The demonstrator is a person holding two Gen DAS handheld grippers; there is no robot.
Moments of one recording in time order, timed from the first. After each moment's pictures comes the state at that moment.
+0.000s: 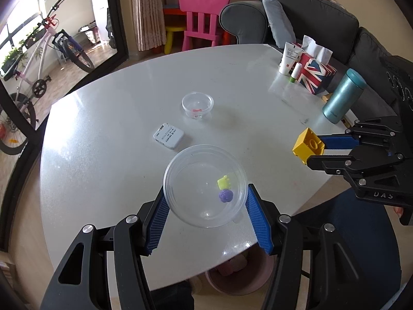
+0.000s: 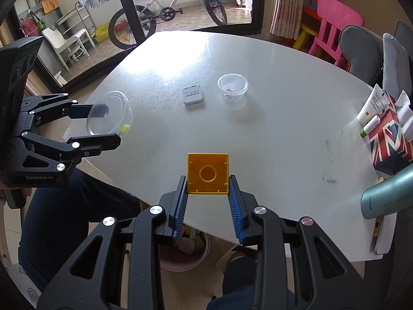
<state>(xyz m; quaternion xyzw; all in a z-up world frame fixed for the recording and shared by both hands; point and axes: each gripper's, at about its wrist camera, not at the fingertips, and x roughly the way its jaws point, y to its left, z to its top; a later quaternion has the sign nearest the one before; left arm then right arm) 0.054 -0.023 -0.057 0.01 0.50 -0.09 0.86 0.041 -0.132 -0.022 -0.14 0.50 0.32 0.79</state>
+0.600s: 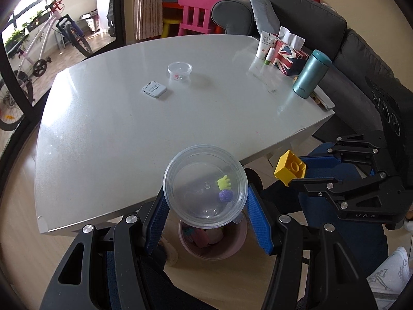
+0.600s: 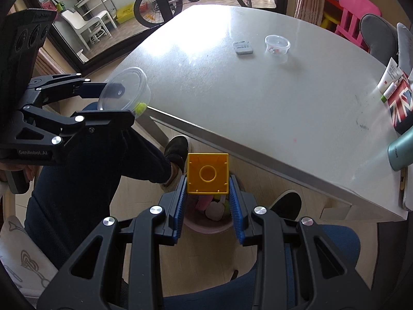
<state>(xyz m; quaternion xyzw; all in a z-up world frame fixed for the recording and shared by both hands) -0.058 -0.037 -0.058 -0.03 0.50 -0.10 0.86 -0.074 -0.137 -0.045 -0.15 0.54 0.36 0.75</state>
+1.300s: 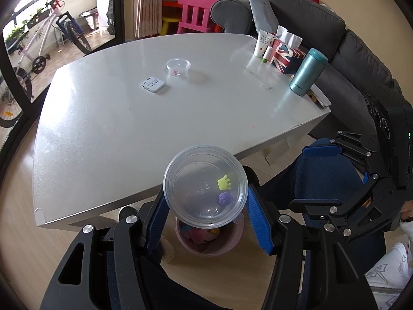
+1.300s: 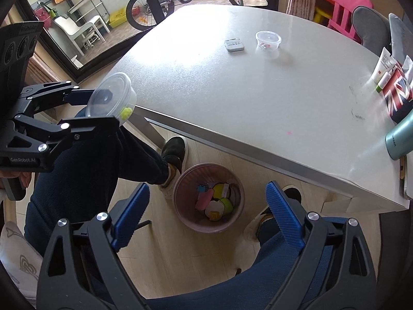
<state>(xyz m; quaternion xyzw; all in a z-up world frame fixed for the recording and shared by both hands) -0.067 -0.036 -0.059 -0.04 0.51 -0.11 0.85 -0.069 -0.150 -0.045 -0.13 0.54 0.34 0.76</state>
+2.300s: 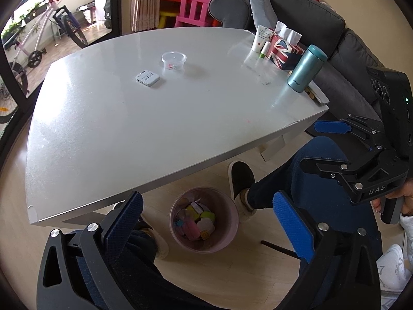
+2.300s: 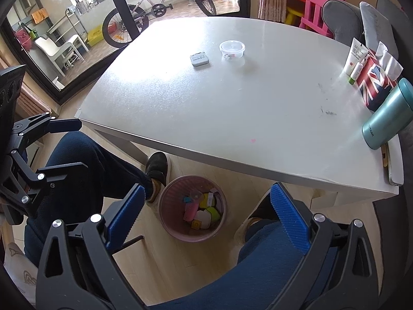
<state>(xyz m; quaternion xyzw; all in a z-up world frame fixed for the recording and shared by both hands) -0.064 -0.039 -0.065 -0.05 0.52 -0.12 0.85 -0.047 -0.172 -0.034 -0.10 0.53 0.29 0.79</state>
